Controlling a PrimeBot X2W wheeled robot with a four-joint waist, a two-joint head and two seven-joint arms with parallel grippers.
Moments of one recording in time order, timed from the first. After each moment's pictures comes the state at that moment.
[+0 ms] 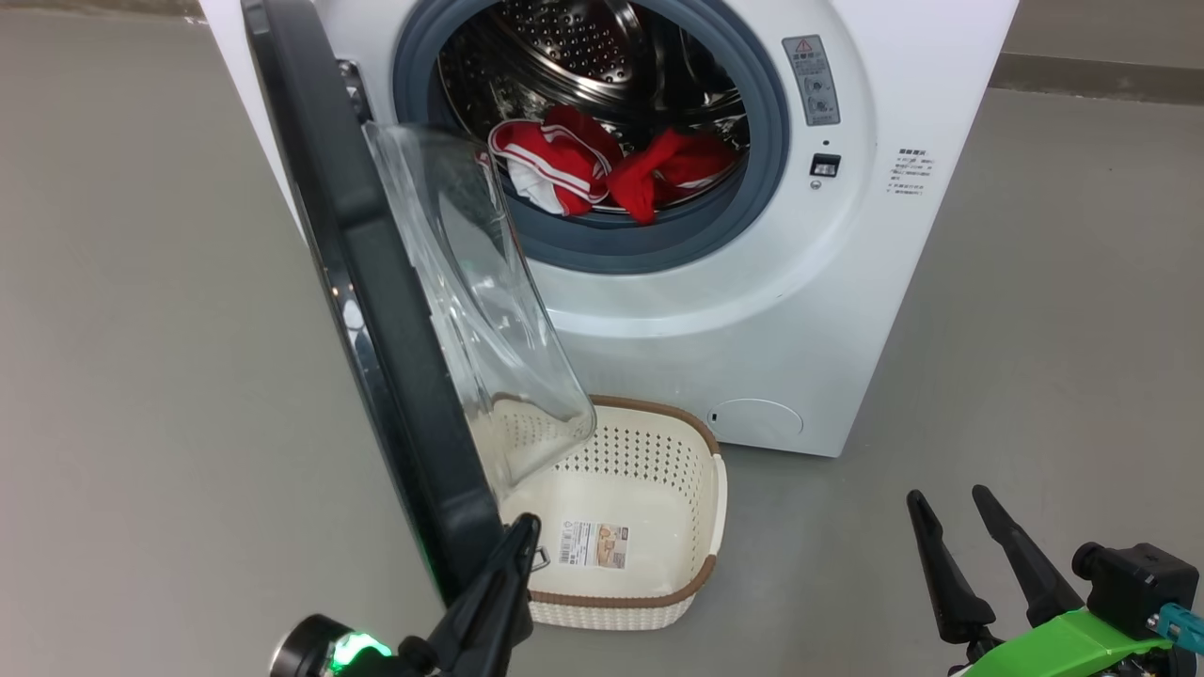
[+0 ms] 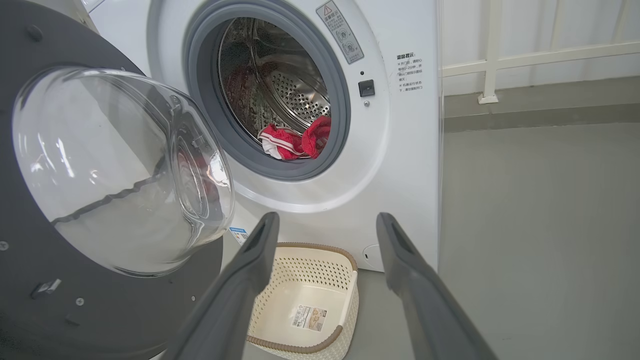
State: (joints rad) left arm 0.03 0.12 -0.48 -0.12 -0.22 -0.05 -0.24; right arm 0.11 -0.04 -0.05 -0.14 0.35 0.13 0.05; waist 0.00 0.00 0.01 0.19
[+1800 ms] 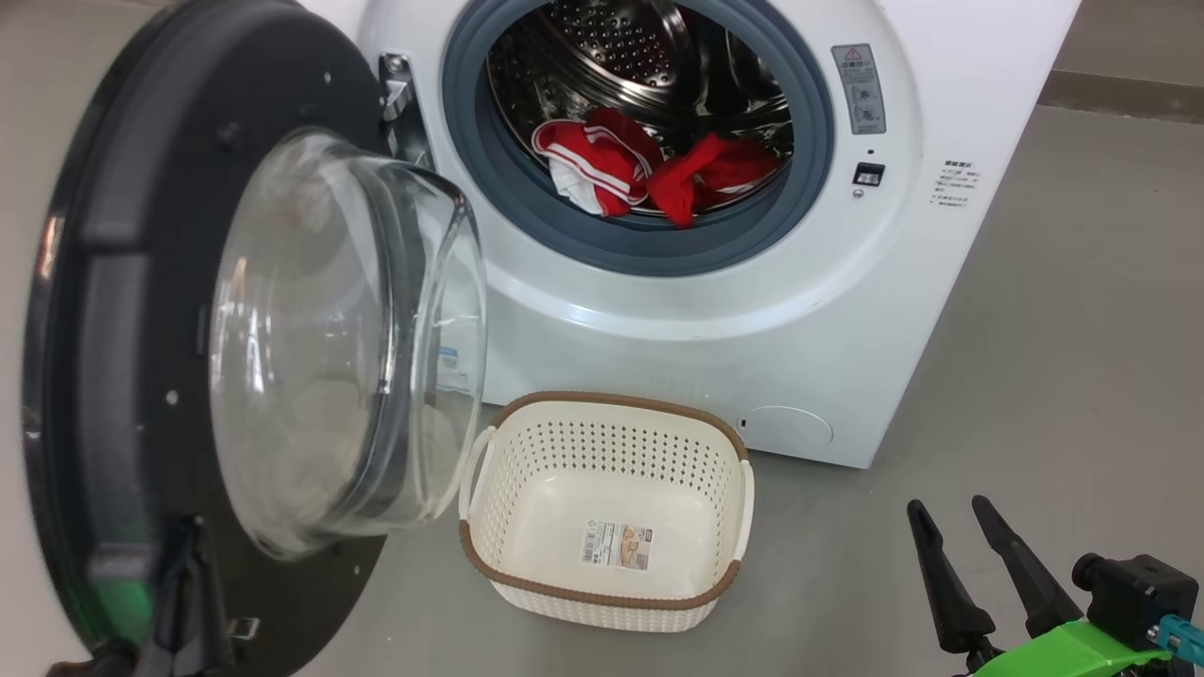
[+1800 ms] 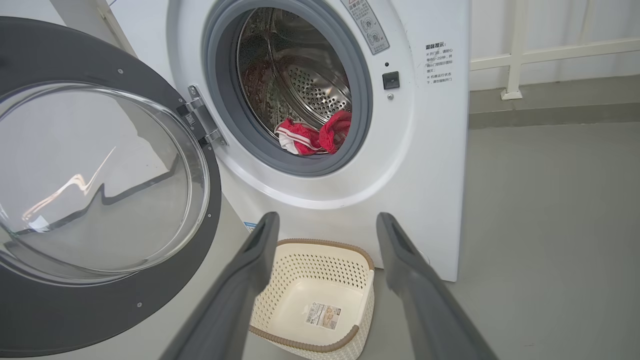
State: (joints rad) left arm 0.12 0.20 -0.12 -0.12 -0.35 0.19 -0.21; right arm 0.12 -0.04 -0.04 -0.13 0.36 0.13 0.03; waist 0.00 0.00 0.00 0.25
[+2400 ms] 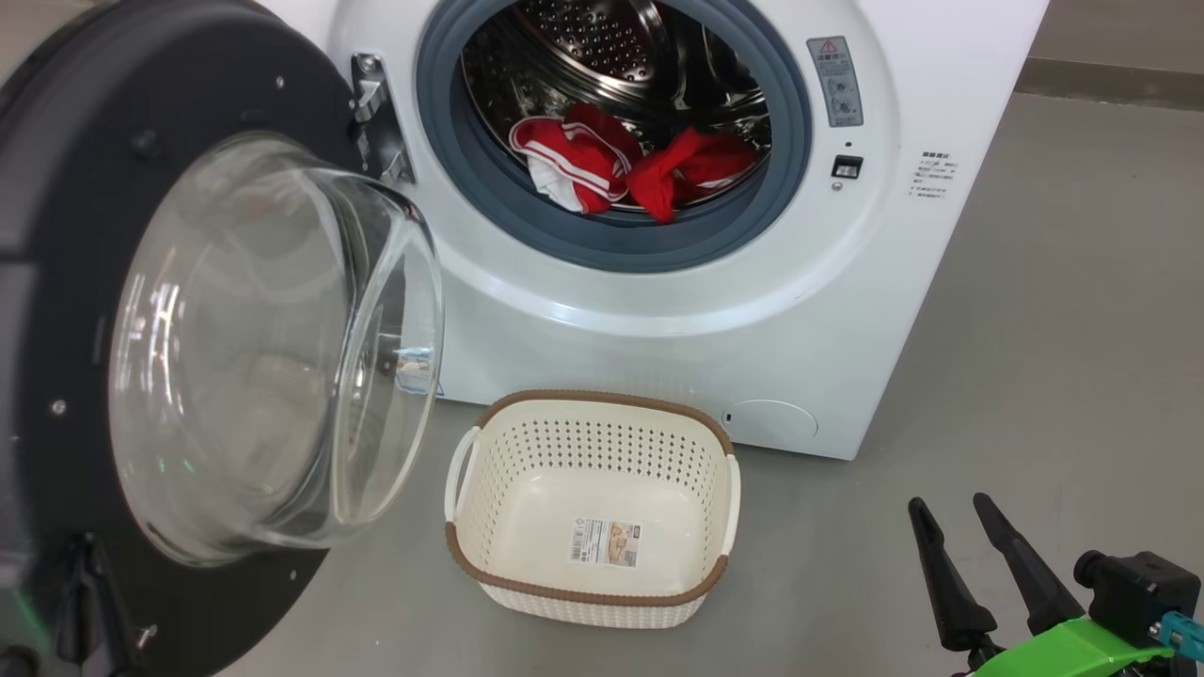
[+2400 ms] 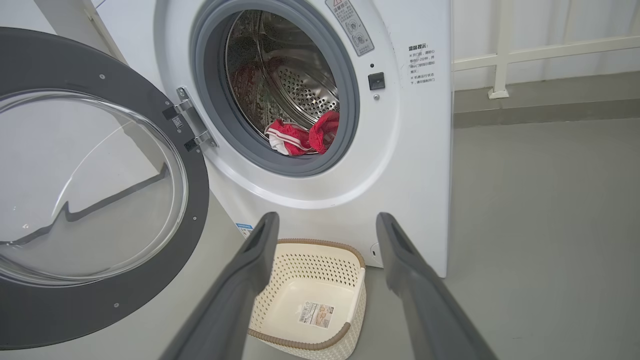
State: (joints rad) left arm 0.10 0.21 0.00 -0.03 -0.41 0.23 -0.23; right arm 0.12 -0.04 -0.05 -0.14 0.36 0.13 0.04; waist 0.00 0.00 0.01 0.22
